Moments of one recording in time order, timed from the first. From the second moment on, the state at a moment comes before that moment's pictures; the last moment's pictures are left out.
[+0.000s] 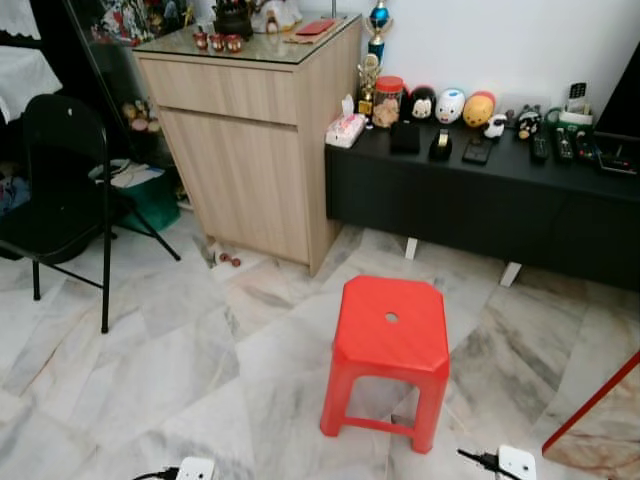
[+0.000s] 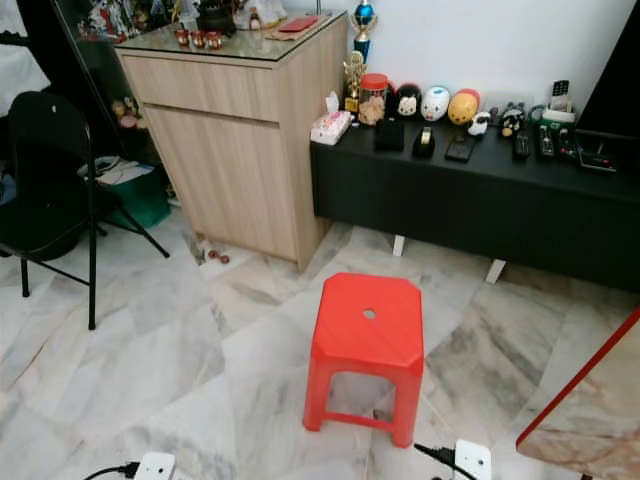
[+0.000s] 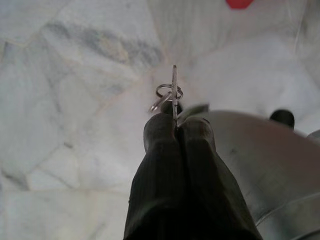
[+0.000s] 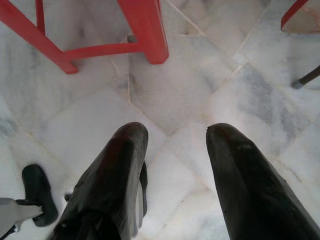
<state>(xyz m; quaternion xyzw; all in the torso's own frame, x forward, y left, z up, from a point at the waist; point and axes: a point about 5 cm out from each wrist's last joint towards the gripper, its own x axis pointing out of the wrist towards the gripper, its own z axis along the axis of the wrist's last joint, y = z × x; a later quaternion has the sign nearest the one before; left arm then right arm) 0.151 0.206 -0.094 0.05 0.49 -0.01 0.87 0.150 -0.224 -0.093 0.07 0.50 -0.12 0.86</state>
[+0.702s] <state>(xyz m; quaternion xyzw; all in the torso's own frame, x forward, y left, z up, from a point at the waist) 0.174 0.208 -0.084 0.05 0.47 -0.01 0.88 0.173 -0.216 -0.086 0.10 0.47 -0.13 0.87</state>
